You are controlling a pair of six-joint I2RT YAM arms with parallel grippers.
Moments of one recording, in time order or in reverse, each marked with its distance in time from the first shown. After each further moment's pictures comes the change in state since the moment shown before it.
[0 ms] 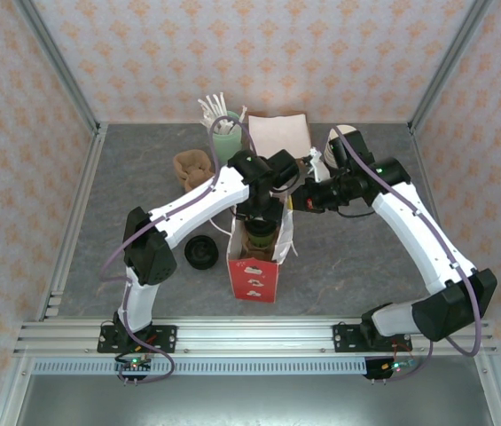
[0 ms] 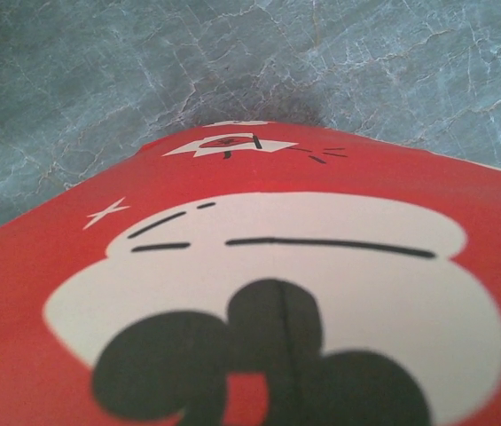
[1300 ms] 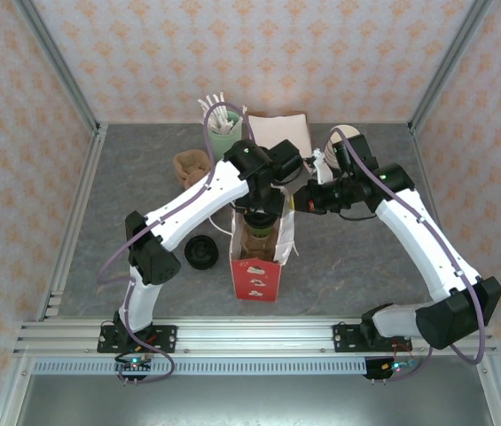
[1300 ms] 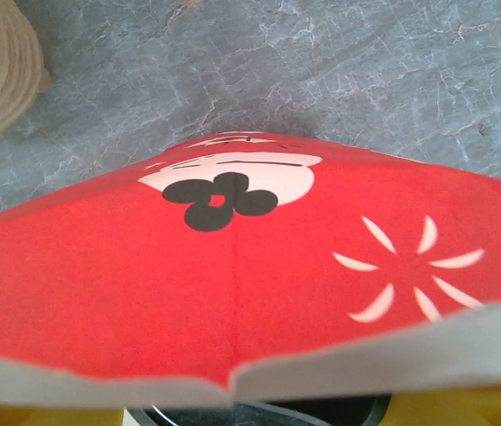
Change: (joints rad) left arm -0.019 0.032 0.223 -0.165 -0.065 -0.061; right arm -0.002 -0.052 -0.052 0.050 0.024 0.023
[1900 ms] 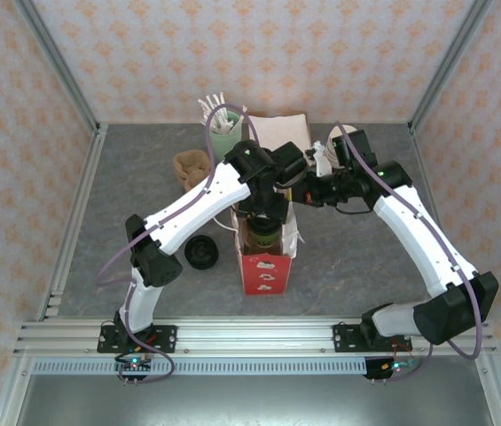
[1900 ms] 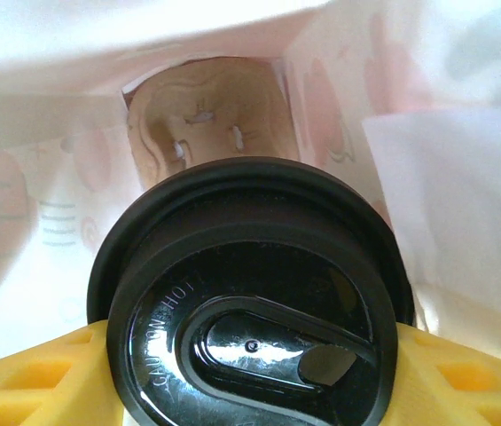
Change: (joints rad) left arm -0.032 0.004 0.068 -0.078 0.057 0.000; right arm -0.008 0.027 0.010 0.087 0.004 0.049
